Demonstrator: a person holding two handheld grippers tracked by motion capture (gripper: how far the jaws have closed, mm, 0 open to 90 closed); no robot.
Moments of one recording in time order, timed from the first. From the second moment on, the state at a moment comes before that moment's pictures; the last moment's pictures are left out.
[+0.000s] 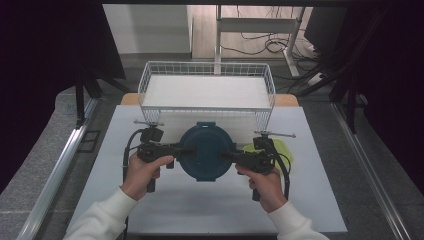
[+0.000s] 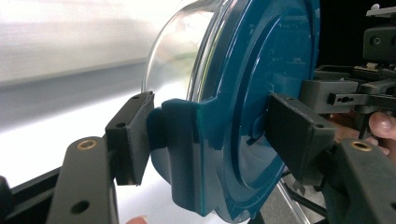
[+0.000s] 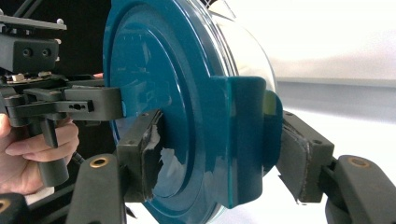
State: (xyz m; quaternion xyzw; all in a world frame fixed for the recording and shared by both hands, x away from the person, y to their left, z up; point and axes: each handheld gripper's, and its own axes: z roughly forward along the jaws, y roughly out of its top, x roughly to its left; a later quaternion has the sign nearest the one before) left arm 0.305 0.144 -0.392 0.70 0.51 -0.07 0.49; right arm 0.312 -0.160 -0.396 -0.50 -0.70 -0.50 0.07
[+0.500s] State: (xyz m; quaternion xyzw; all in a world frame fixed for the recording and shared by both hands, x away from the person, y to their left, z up) left arm 0.313 0.145 -0.361 0.70 0.50 -0.05 0.50; right arm 0.320 -0.160 -0.368 -0.49 -0.70 -0.52 0.05
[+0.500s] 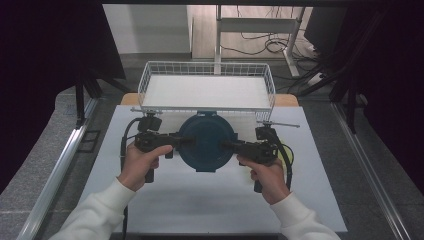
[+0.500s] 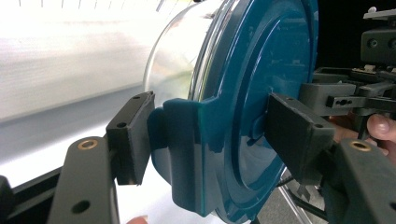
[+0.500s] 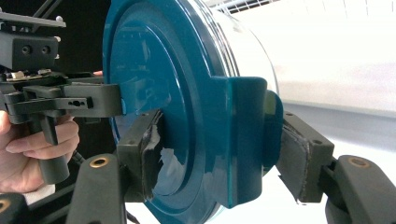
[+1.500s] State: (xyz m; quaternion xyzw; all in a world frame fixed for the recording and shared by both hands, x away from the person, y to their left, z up) left arm 0.337 0.142 -0.301 0.71 0.48 0.00 0.51; right arm 0.347 -0.165 -0.324 -0.47 -0.69 -0.55 0.05
